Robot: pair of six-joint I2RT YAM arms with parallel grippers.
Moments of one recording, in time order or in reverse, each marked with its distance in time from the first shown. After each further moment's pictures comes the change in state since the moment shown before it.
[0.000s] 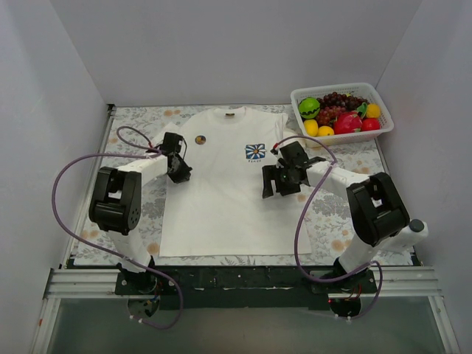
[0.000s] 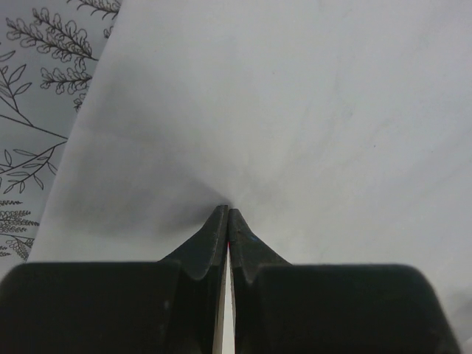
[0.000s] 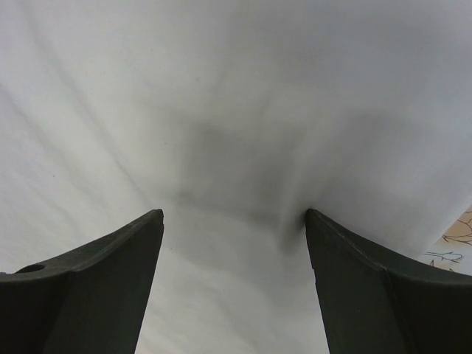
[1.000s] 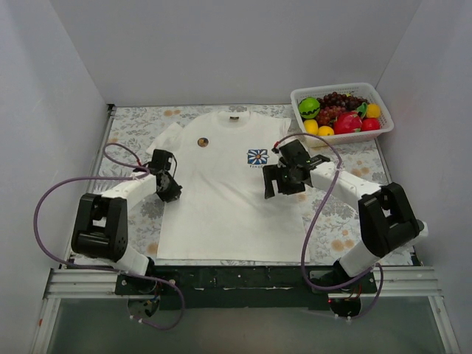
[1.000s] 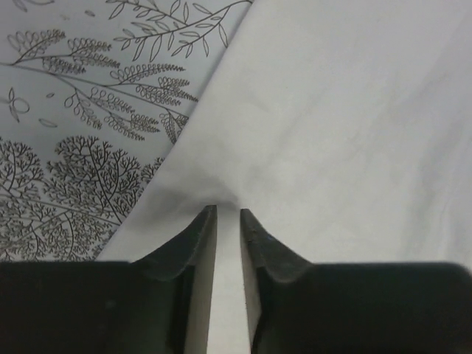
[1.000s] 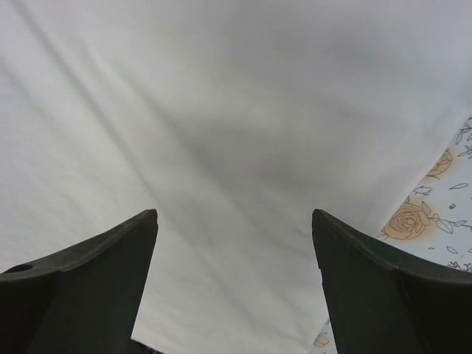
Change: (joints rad) left arm 0.032 -0.266 -0.266 -0.063 -0.026 0.016; right arm 0.038 -0.106 0.019 -0.140 0.088 0.001
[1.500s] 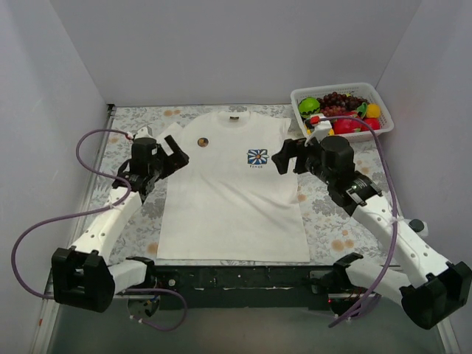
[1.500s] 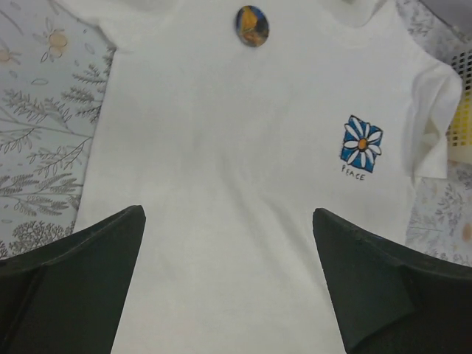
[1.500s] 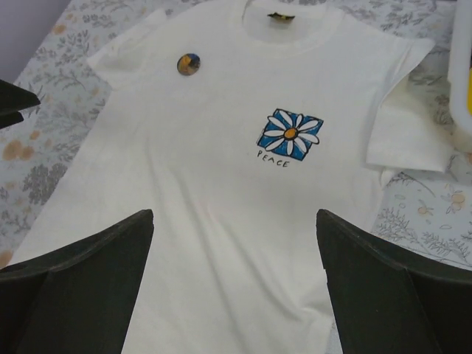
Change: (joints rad) left arm -0.008 -0.358 0.032 0.134 0.069 0.162; right arm 0.000 -0.527 -0.051 0.273 0.092 -0.013
